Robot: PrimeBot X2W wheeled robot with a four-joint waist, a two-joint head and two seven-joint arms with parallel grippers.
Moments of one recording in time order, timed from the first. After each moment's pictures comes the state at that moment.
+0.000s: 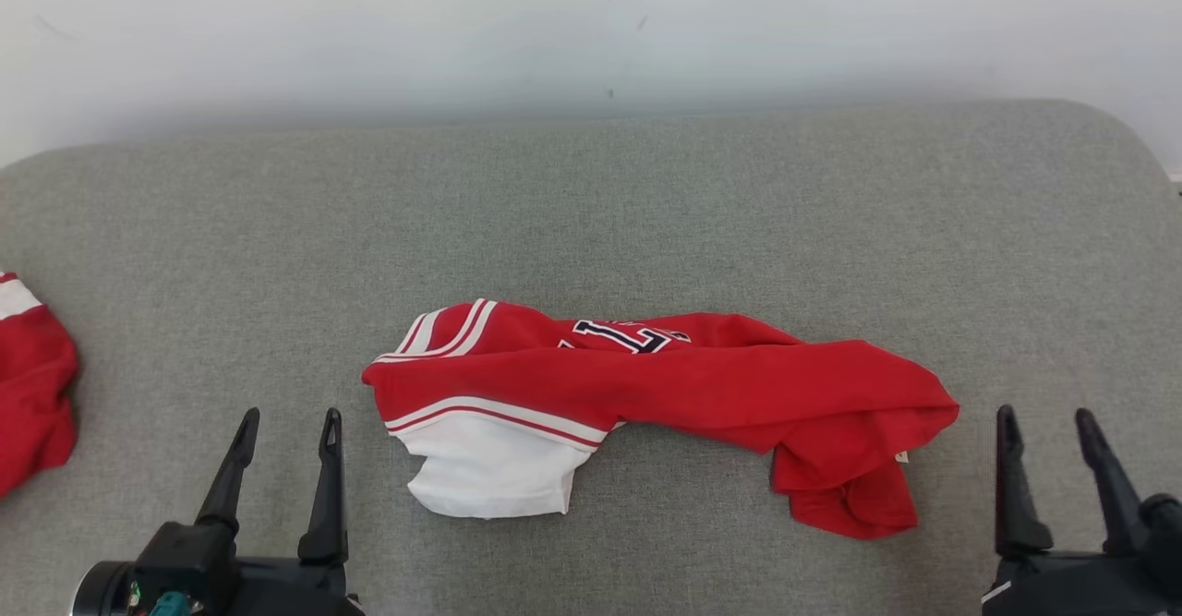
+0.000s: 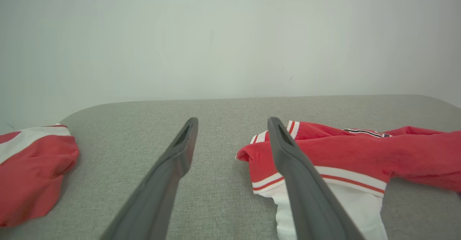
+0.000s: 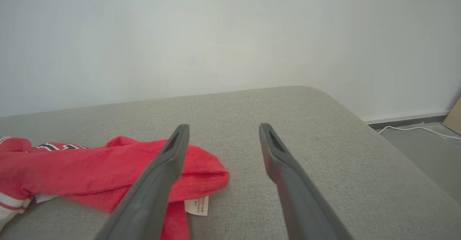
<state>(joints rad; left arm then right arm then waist) -0.14 0.27 -0.25 -0.09 -0.28 0.24 -0.18 0.05 -0.11 -0.03 -0.18 0.13 0.13 -0.06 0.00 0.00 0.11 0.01</state>
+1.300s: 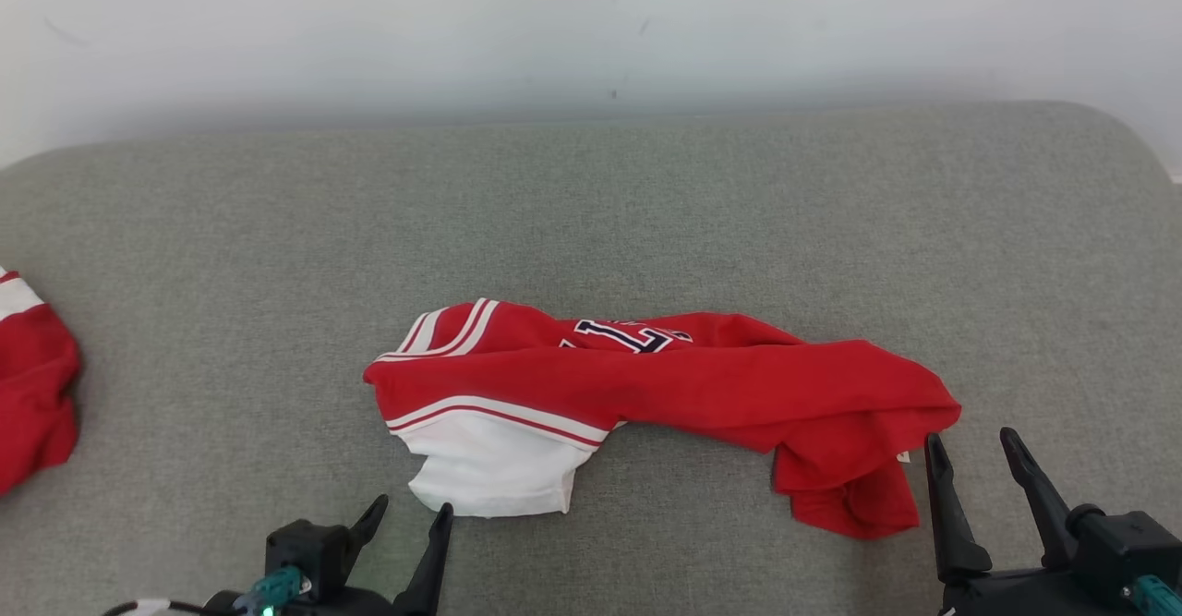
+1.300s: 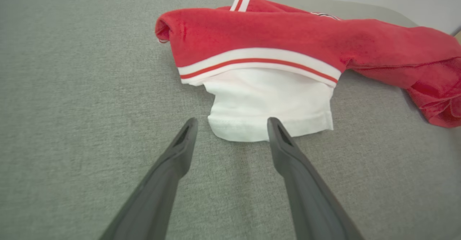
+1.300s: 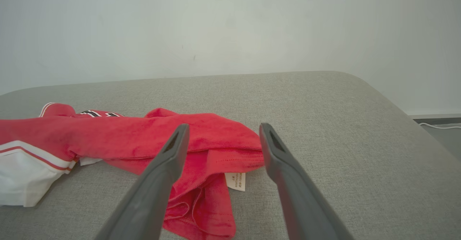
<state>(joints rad) -0.17 0.25 -0.40 0.07 -0.39 0.12 0.05 0.09 -0.12 0.09 -0.20 0.12 0.13 -0.01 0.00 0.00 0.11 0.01</state>
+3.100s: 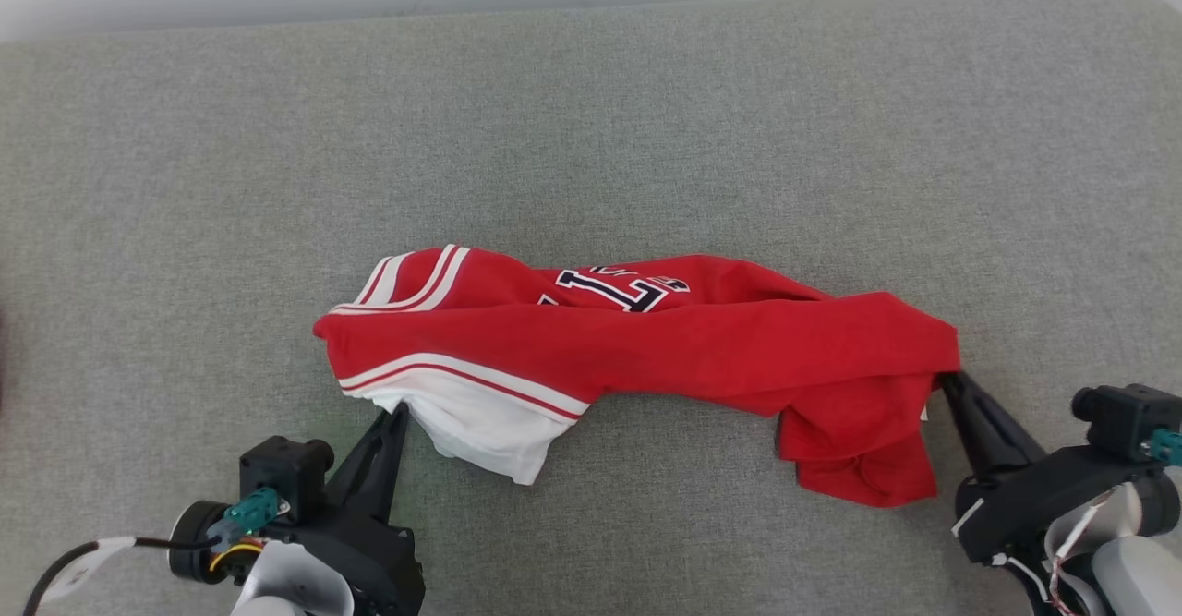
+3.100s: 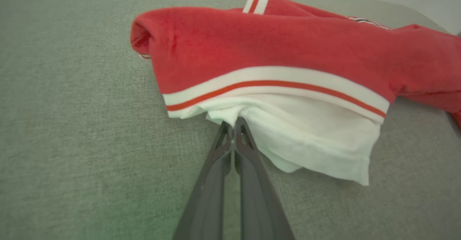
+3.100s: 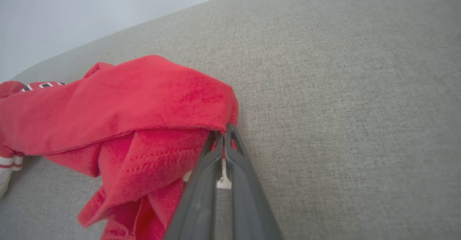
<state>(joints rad) -0.31 0.26 -0.40 0.08 -0.40 0.14 0.03 -0.24 -0.46 0.39 0.18 0.69 0.13 -0.02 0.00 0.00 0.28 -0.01</state>
